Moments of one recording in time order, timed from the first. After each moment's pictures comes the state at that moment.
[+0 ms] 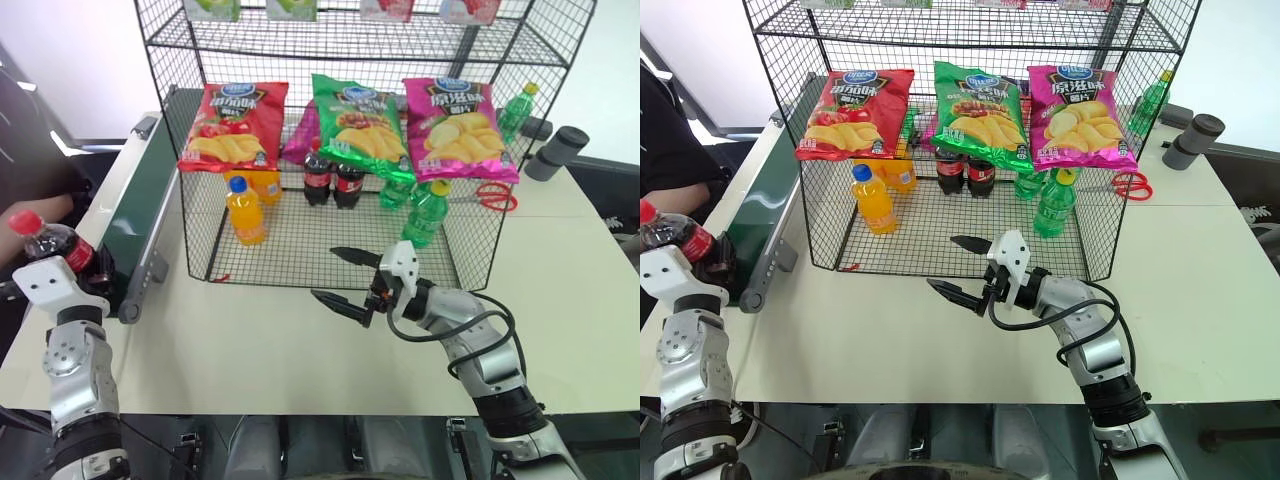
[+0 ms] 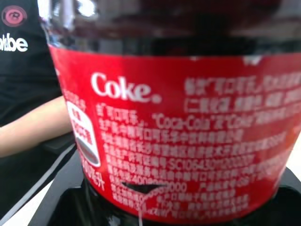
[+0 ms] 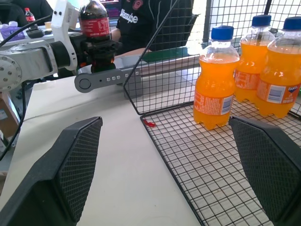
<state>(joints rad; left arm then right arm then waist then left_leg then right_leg) -0.11 0.37 0.53 0.24 -0.31 -0.13 -0.10 -0.23 -0.33 0.18 -0.13 0.36 0.16 0.89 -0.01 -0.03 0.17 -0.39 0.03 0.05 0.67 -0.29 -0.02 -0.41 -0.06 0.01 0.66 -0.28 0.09</state>
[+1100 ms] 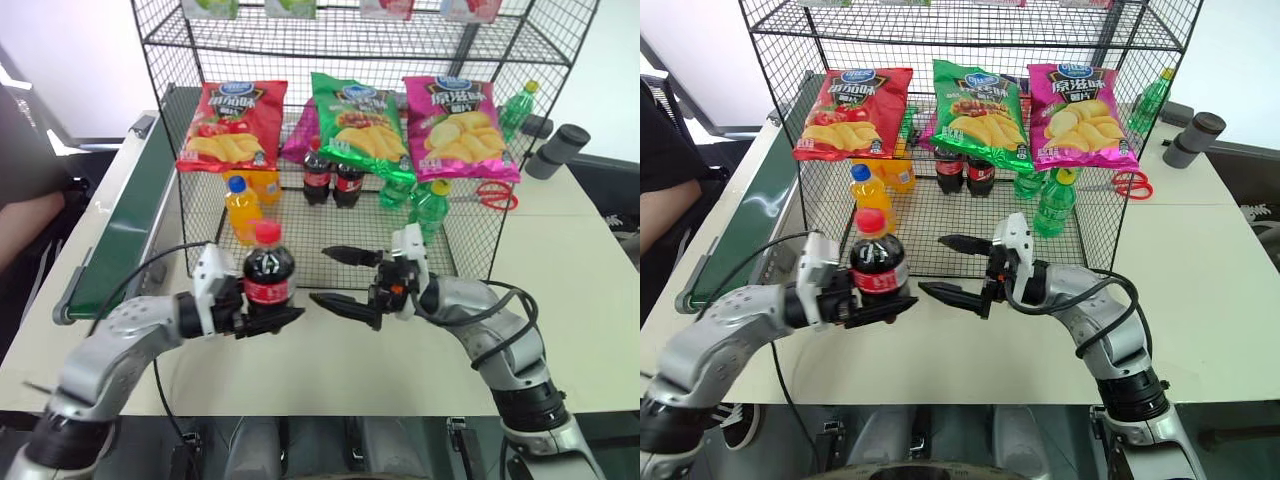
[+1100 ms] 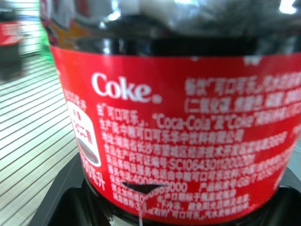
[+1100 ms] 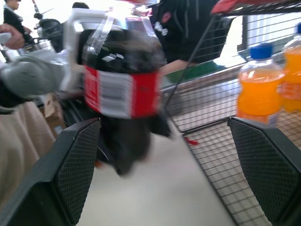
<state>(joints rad) -0.14 0.67 -0.07 -0.37 -0.68 0.49 -0.92 -0.28 -0.40 0.15 -0.32 0.60 0.48 0.93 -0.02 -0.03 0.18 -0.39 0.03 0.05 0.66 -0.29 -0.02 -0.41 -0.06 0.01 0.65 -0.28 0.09</state>
